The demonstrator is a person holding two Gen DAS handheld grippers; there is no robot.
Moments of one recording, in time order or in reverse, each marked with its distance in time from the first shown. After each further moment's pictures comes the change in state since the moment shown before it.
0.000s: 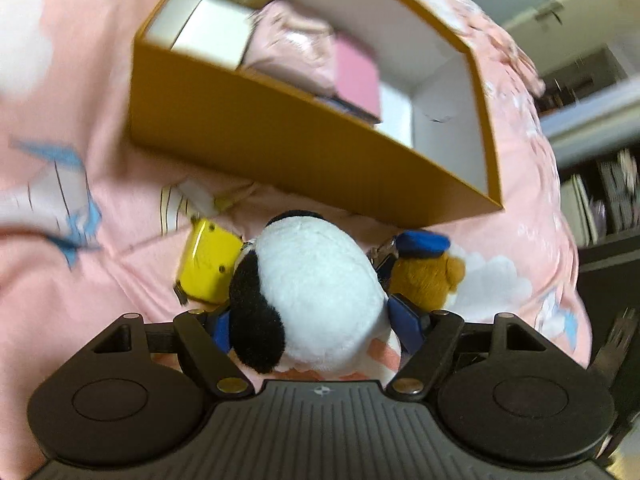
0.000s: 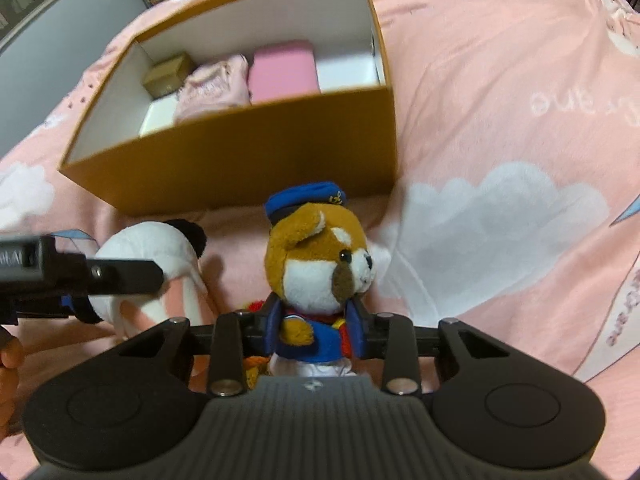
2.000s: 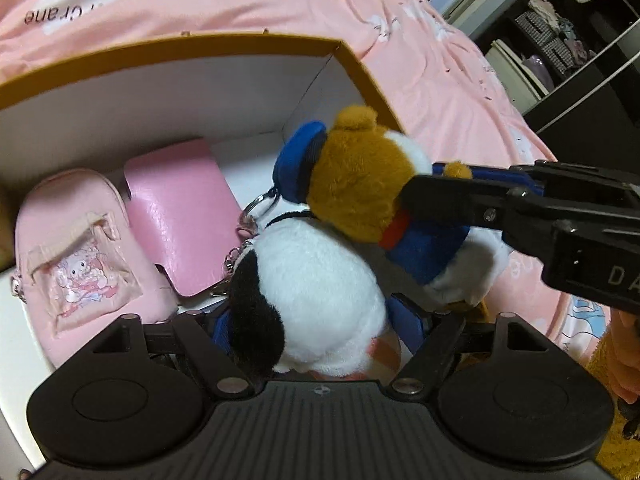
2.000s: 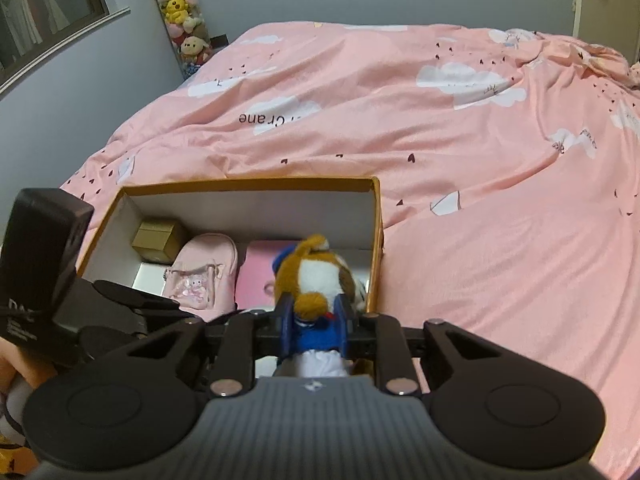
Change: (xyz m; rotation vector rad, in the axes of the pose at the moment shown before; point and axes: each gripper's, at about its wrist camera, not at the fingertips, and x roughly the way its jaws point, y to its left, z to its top) left arm 0.114 -0.087 0.141 0.511 0.147 -0.095; right arm -0.002 -0.008 0.179 -0.135 -0.201 0.008
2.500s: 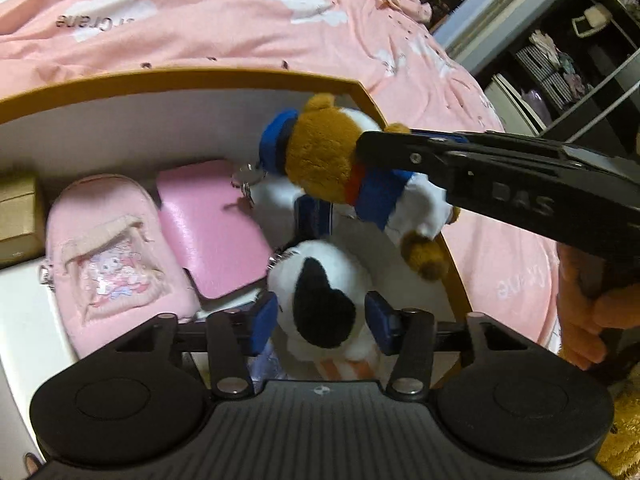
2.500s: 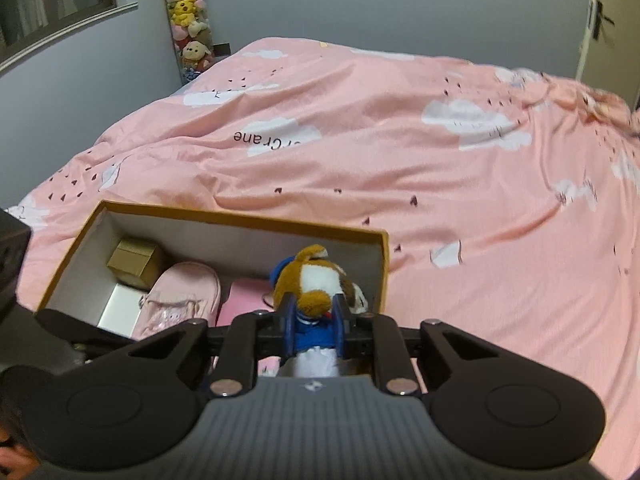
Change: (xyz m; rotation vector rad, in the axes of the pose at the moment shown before) left arm -0.040 0.017 -0.018 -0.050 -0.107 -0.014; right arm 0.026 0.016 0.025 -0.109 -0.070 -0.067
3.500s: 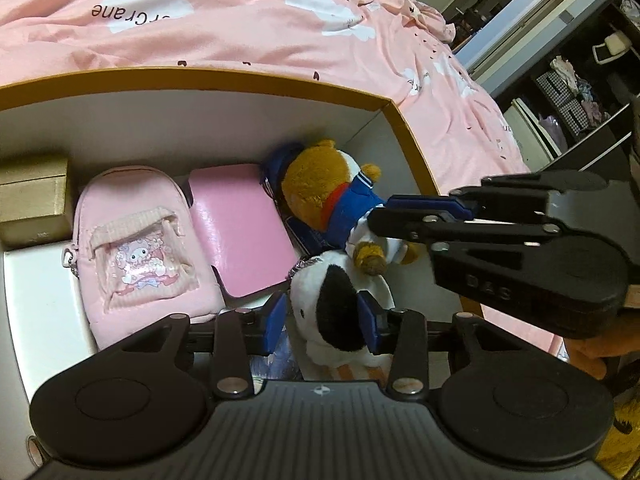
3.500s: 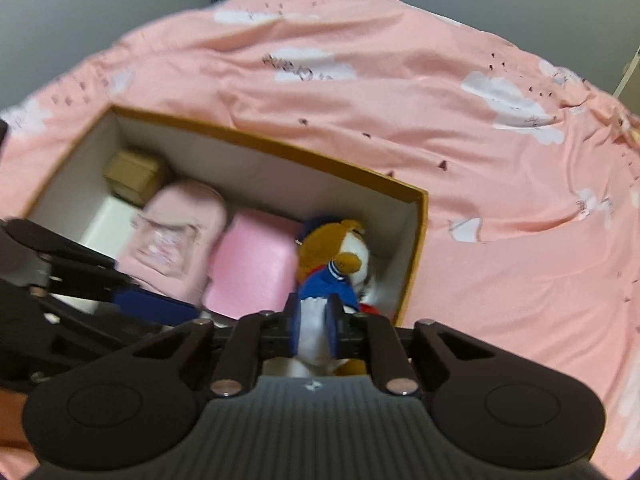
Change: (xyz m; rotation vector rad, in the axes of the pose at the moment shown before) left arm 0.006 0.006 0.005 -0.070 -0.025 0.029; right arm 0.026 0.021 -0.008 -0.201 0.213 -0.023
